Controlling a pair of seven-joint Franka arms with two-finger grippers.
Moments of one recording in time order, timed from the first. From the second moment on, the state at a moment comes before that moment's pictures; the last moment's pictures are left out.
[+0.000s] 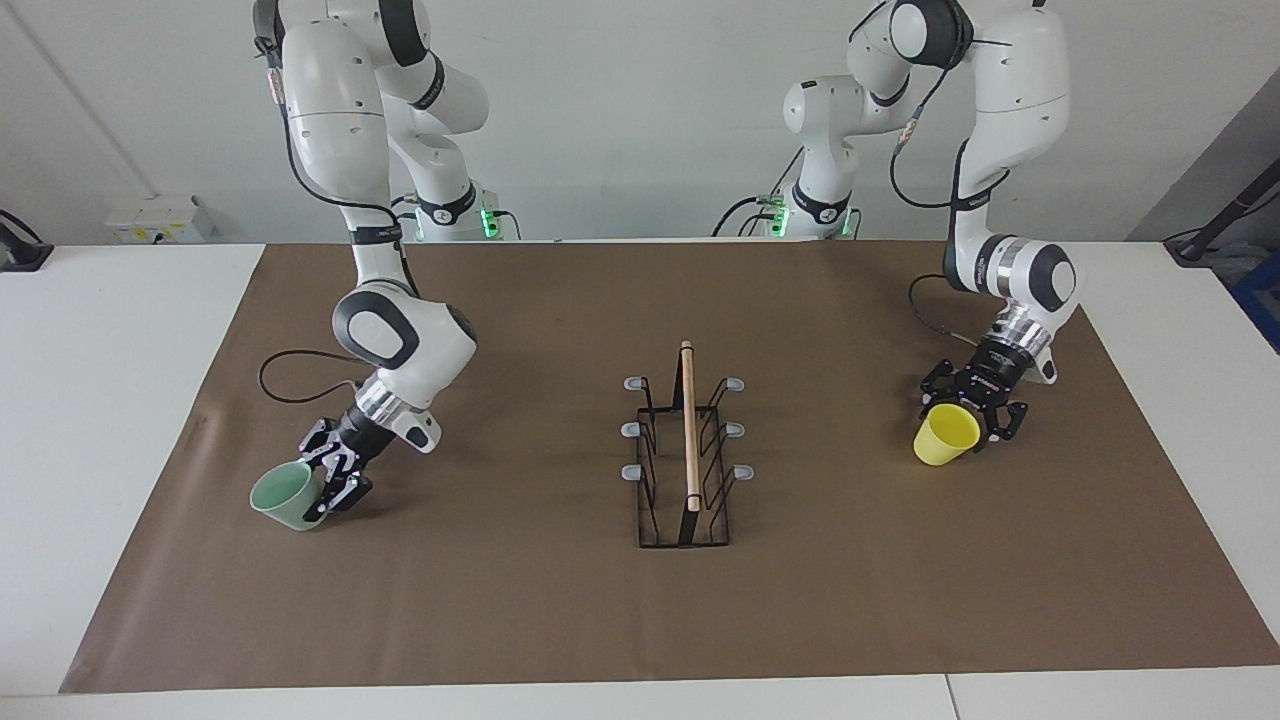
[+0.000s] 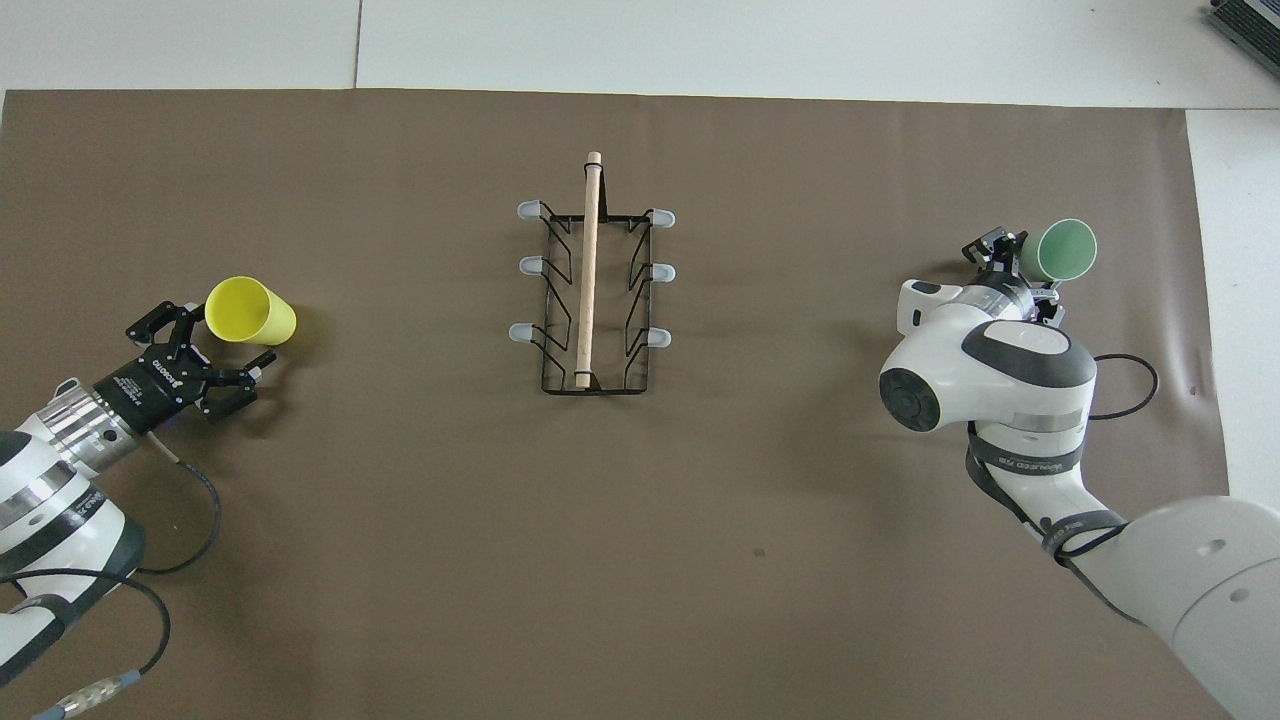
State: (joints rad) left arm 0.01 0.36 0.34 -2.24 -1.78 2.01 -0.53; right arm -0.01 0.44 0.07 -2.00 -1.71 2.30 -0.72
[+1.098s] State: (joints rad) left arm -0.08 0.38 0.34 -2.24 -1.92 2.08 -0.50; right arm 0.05 0.25 0.09 -1.94 -0.83 2.31 -0.86
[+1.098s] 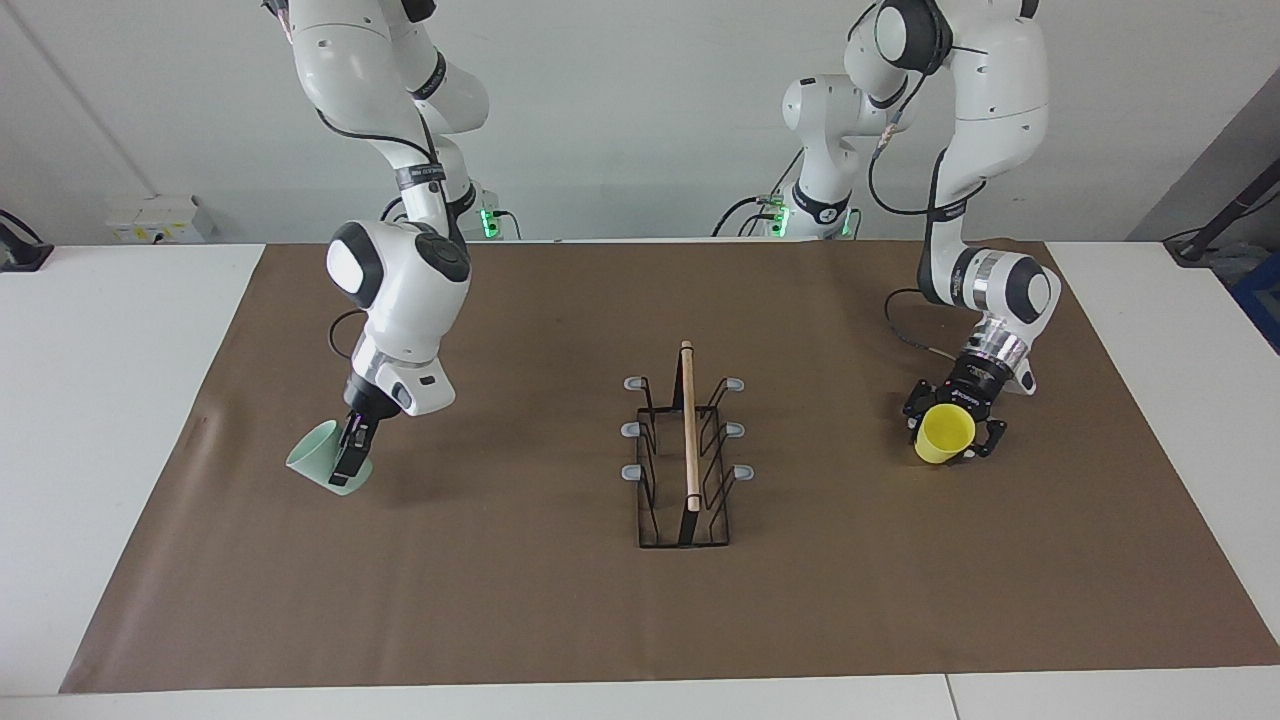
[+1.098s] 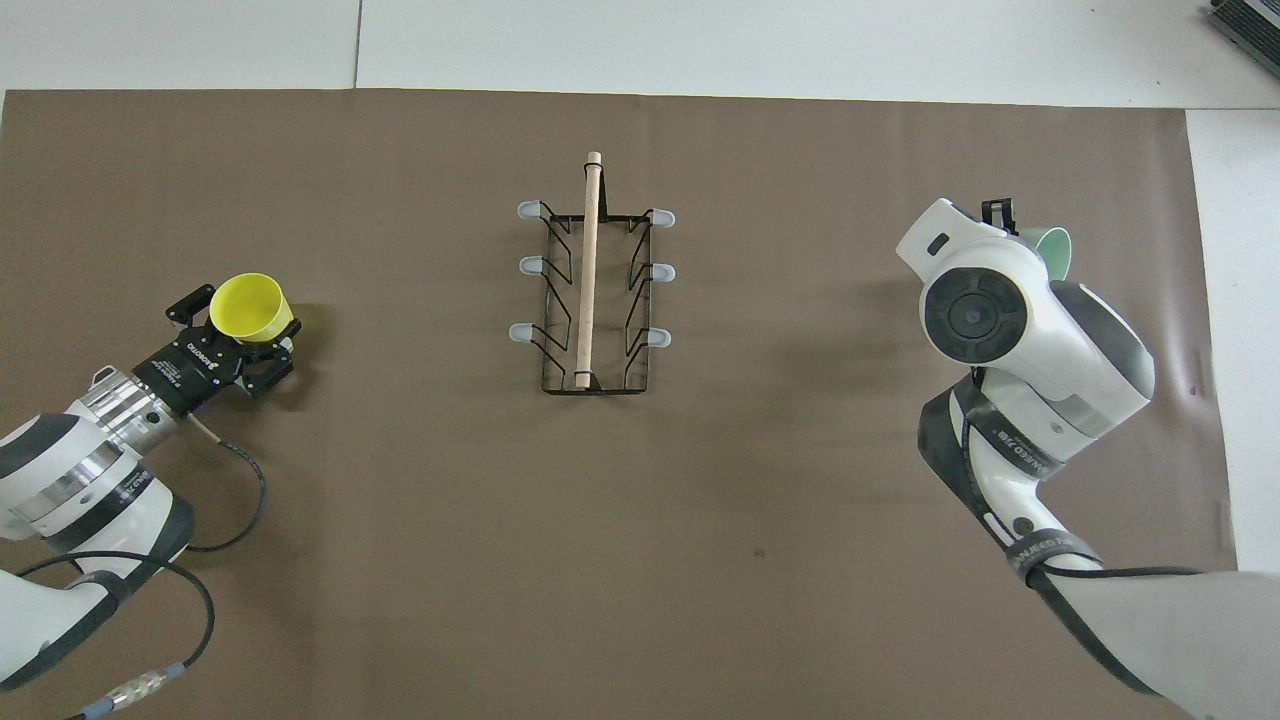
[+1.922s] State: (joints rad) left arm -0.07 0.38 0.37 -2.06 -1.49 2.10 -0.45; right arm 0.04 0.06 0.09 -1.89 0.19 2.30 -0.86
